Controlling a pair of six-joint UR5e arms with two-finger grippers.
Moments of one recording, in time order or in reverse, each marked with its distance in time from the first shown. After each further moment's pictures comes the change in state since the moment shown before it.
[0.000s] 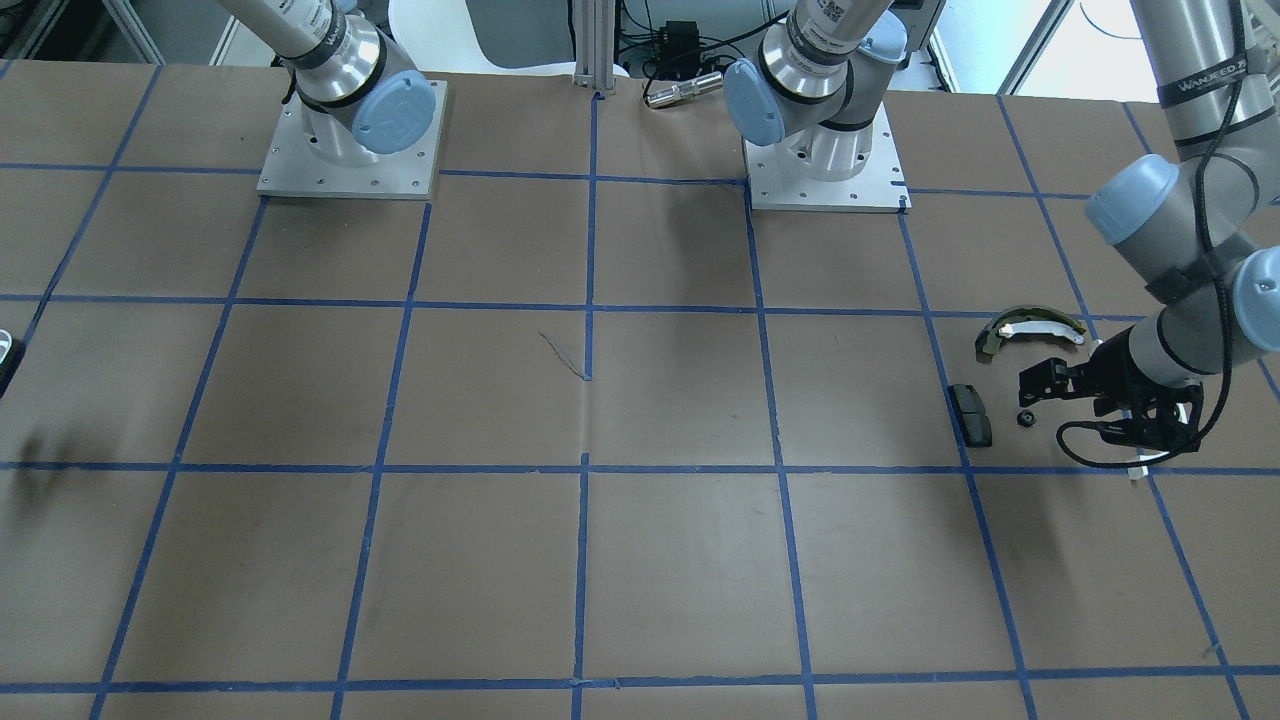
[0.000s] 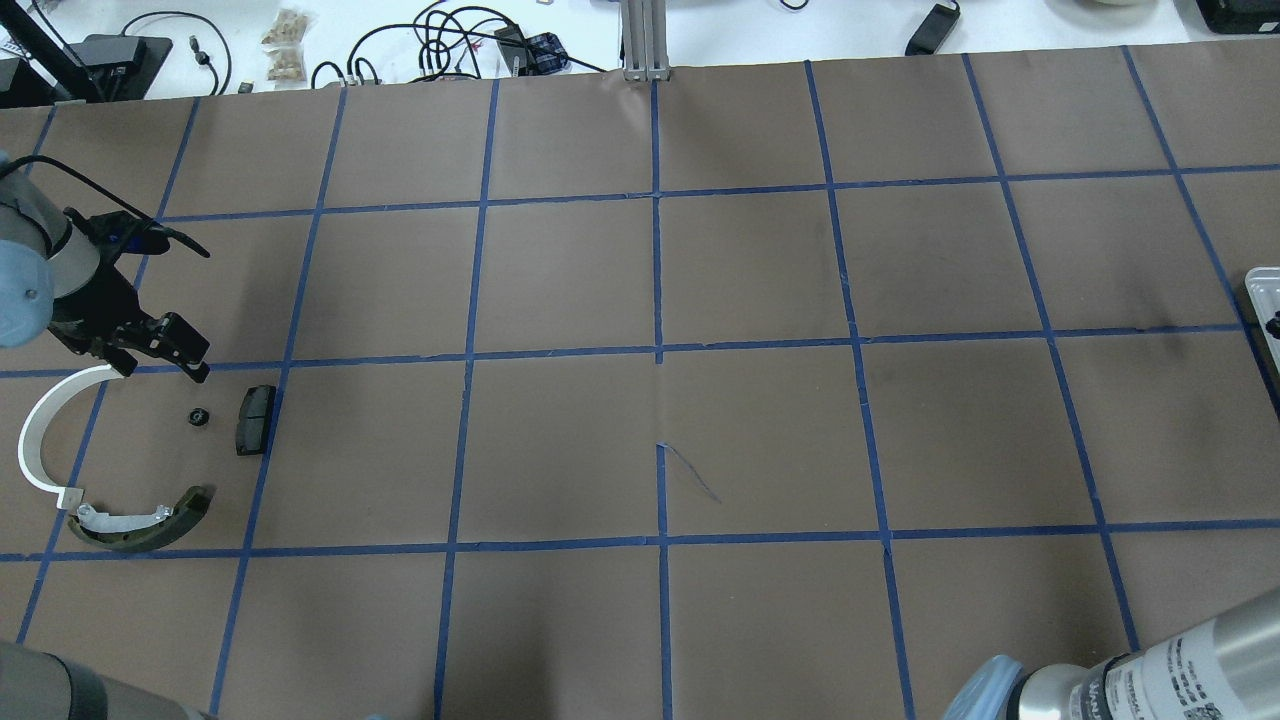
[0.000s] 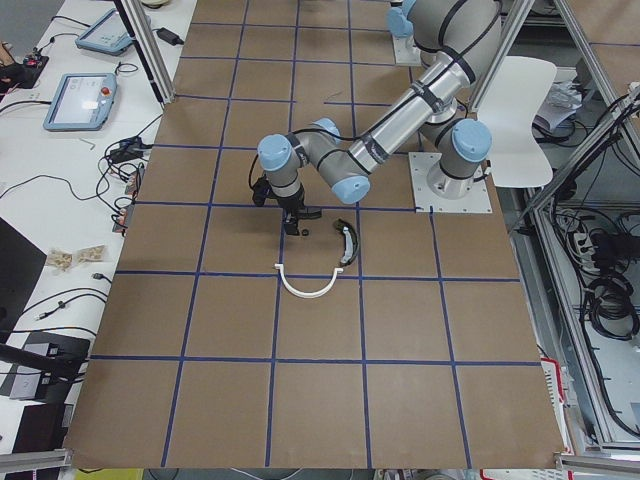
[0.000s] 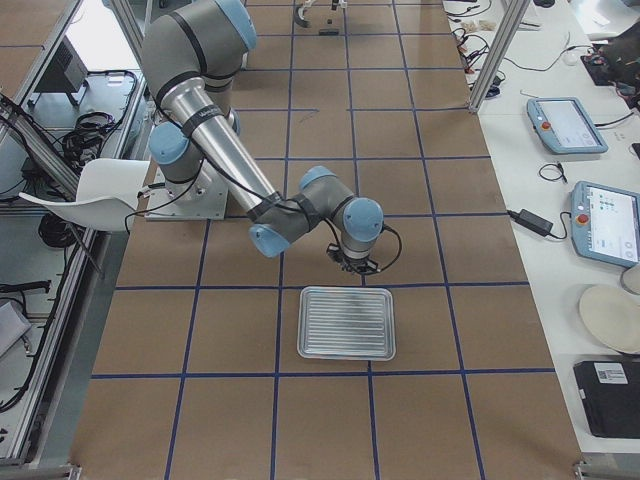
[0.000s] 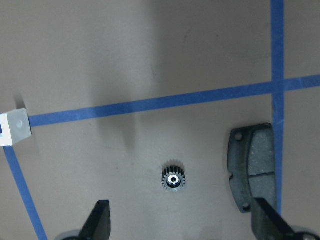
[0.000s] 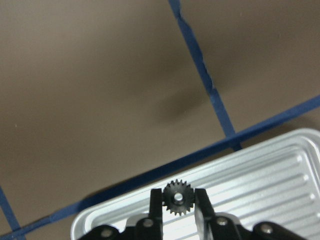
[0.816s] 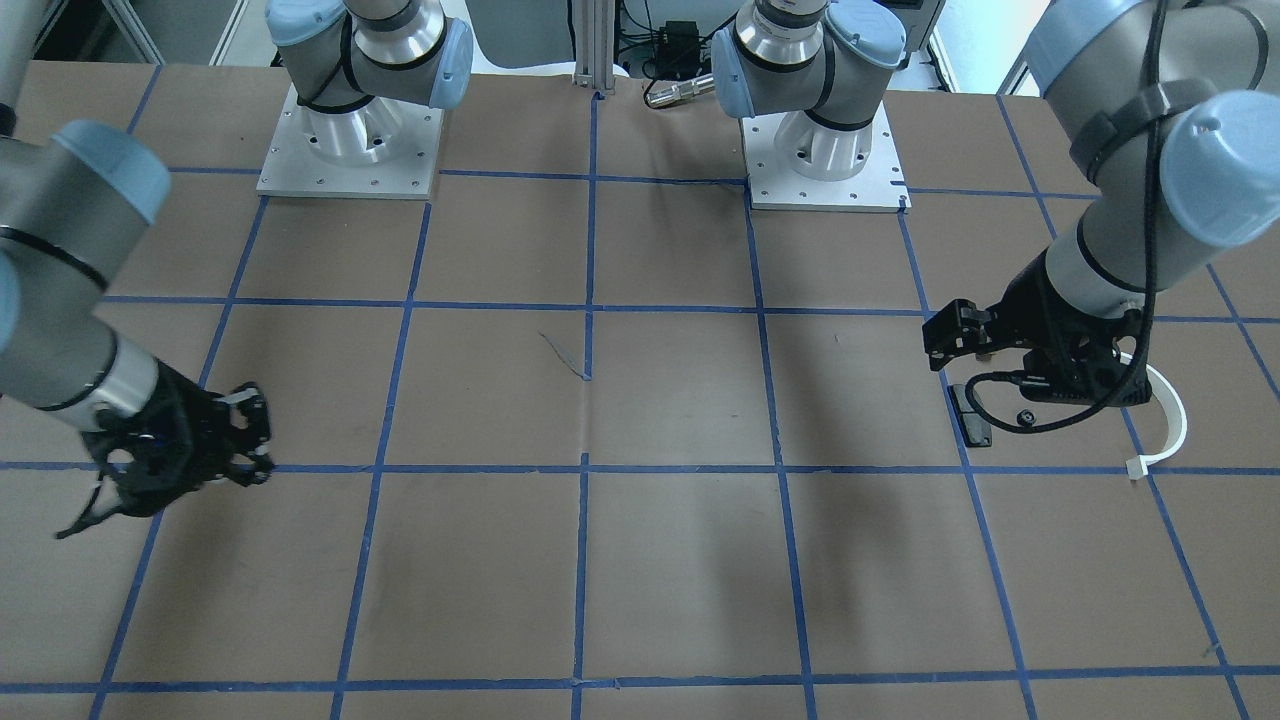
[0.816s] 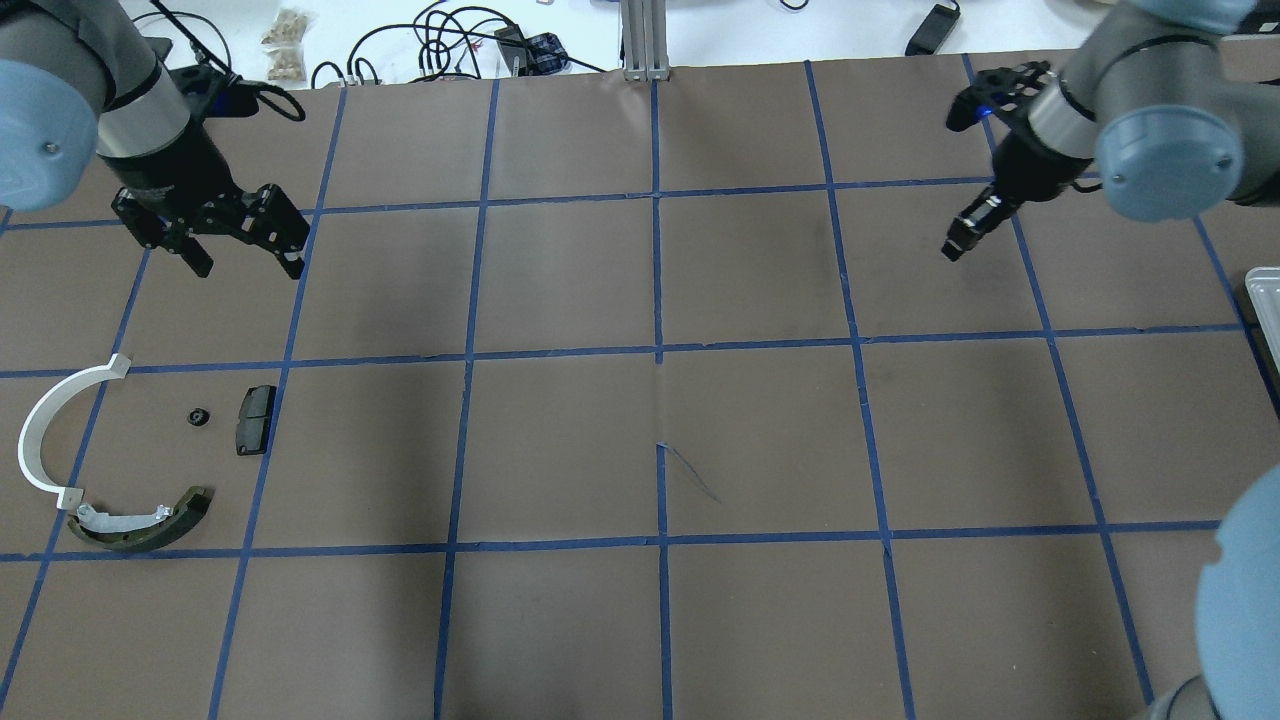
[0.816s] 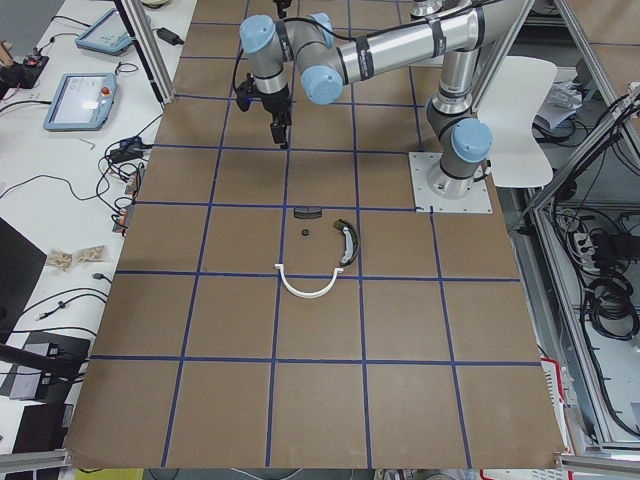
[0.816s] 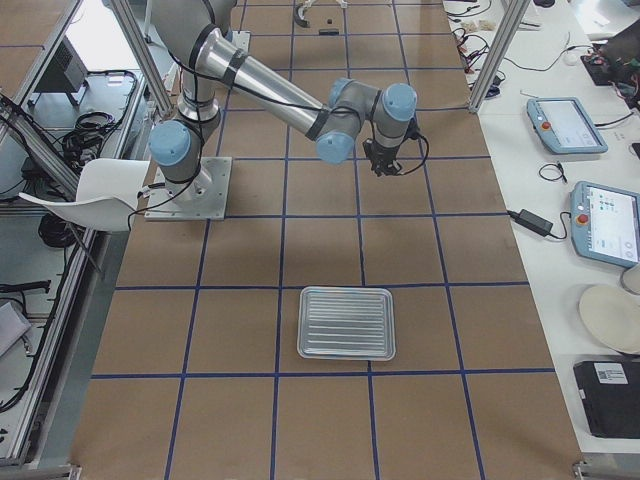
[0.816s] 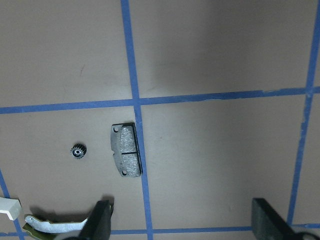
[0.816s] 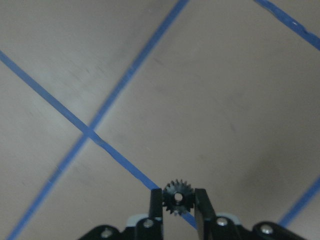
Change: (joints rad) left arm -0.318 0.140 0.229 -0.317 -0.070 -0.370; right arm 0.601 -0.070 0.005 0.019 0.083 1.029
